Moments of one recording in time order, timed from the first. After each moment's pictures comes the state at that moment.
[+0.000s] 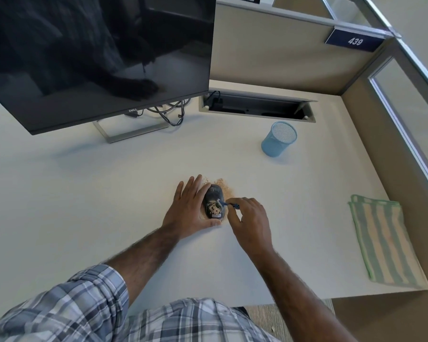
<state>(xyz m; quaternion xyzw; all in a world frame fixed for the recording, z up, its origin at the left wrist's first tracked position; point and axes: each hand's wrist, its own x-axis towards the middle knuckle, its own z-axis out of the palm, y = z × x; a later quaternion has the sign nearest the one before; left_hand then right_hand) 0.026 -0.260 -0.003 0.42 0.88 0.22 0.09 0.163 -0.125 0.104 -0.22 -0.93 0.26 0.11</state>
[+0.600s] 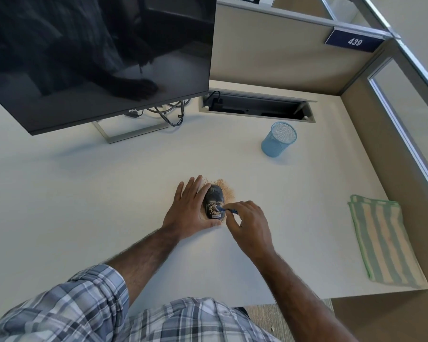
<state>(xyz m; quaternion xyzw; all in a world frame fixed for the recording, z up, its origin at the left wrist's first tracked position) 0.026 -0.260 -0.004 0.42 0.88 0.21 0.10 0.170 -0.126 0.104 -0.19 -0.94 0.27 0.11</state>
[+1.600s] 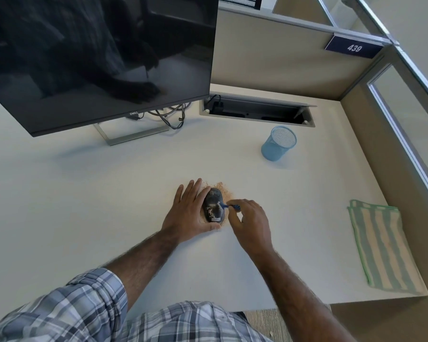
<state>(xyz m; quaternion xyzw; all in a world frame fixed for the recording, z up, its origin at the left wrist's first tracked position) 0.027 -0.260 -0.001 0.42 0.88 0.21 0.09 0.158 -0.119 0.105 -0.22 -0.93 0.28 0.11</state>
